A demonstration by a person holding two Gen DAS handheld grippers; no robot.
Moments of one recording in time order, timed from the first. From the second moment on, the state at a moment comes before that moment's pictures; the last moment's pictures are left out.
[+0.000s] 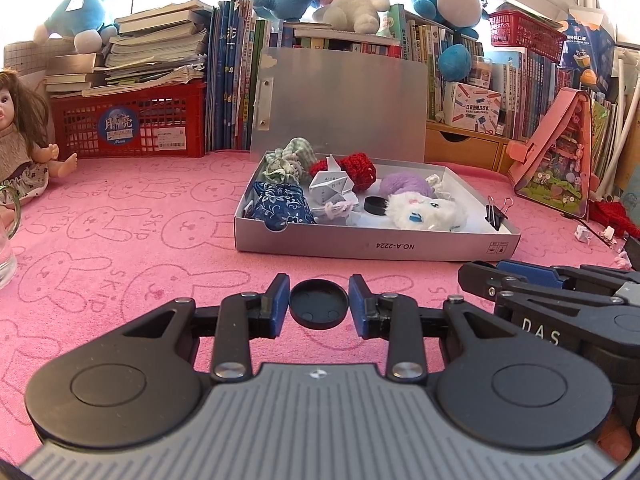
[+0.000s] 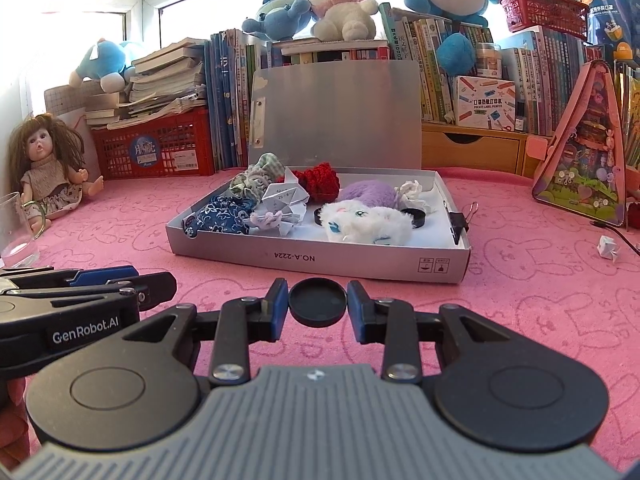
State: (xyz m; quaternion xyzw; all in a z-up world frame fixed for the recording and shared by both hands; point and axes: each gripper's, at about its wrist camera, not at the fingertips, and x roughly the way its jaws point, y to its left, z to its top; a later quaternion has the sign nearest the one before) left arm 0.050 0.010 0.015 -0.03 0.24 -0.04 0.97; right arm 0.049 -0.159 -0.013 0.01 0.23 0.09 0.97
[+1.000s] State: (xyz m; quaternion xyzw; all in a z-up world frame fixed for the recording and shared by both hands) left arm 0.090 -0.015 0.034 -0.01 0.23 -0.07 0.97; right arm 0.063 -0.176 0.001 0.02 0.21 0.07 0.97
